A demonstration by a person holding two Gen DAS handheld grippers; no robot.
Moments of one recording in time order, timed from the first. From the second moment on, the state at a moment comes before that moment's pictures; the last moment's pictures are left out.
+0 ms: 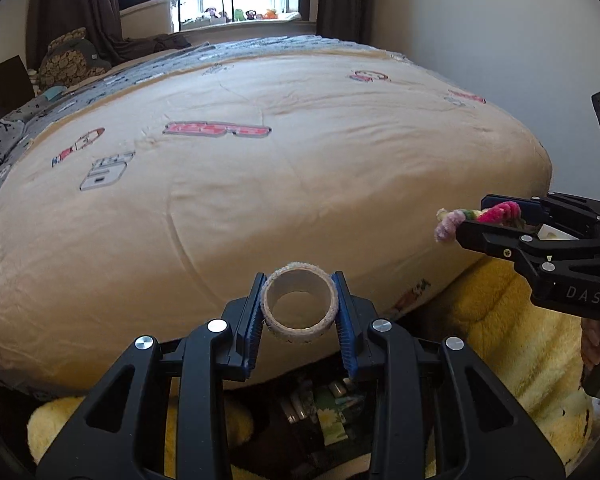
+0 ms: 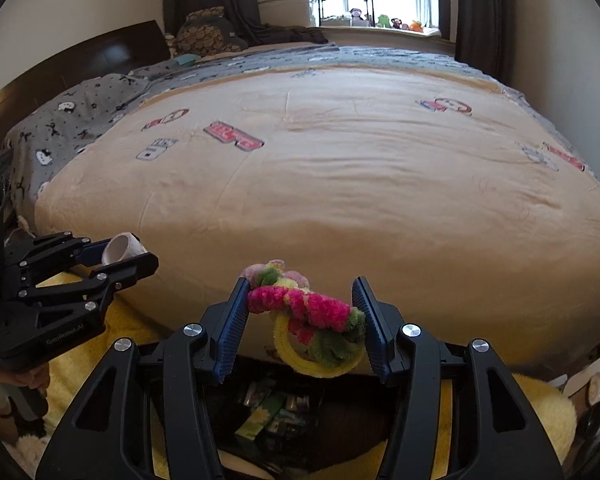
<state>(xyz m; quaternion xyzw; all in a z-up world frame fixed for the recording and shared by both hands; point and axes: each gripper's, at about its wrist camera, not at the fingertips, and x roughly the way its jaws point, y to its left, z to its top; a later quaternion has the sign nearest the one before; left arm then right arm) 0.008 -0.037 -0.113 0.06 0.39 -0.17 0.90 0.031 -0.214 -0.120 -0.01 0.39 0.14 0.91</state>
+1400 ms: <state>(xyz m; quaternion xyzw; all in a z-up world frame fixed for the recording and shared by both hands) 0.009 -0.025 -0.227 0.02 0.52 -0.15 0.84 0.040 -0.208 -0.224 0.00 0.53 0.09 0.84</state>
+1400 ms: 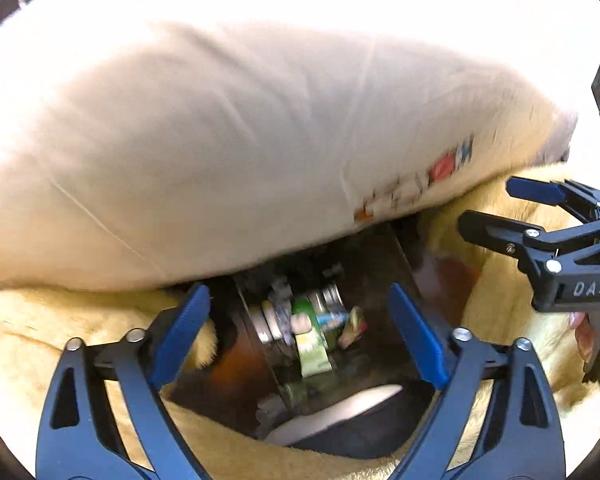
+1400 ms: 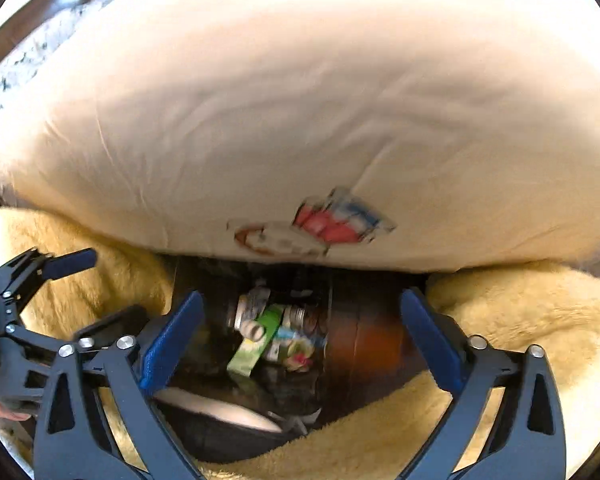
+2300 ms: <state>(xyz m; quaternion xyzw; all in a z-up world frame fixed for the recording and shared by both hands) -0.016 0.004 0.046 0.01 0.19 -0.06 0.98 -0.023 -0.223 0.057 -0.01 0.19 0.02 0.98</state>
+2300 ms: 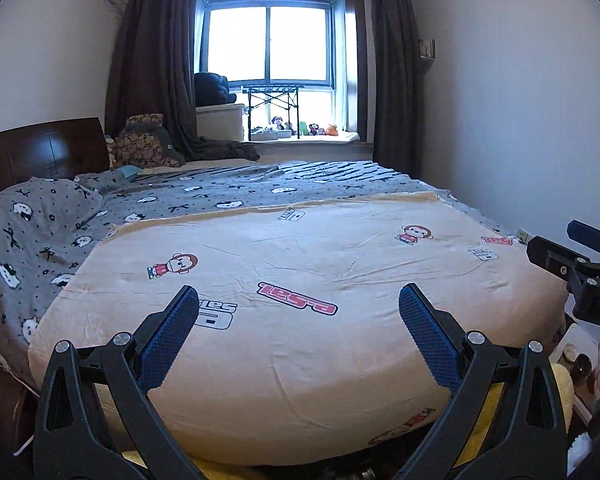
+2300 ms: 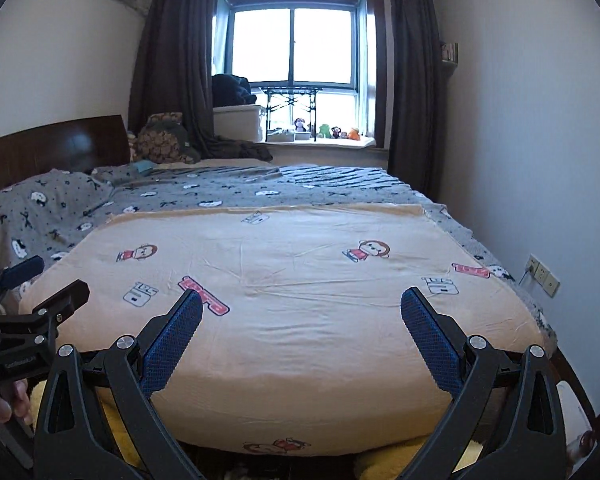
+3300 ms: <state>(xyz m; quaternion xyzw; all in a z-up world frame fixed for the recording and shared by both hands) -0.023 -0.004 0.028 0.00 0.19 -0.06 0.98 -0.015 -0.215 0.035 -0.01 0.21 -0.01 0.98</state>
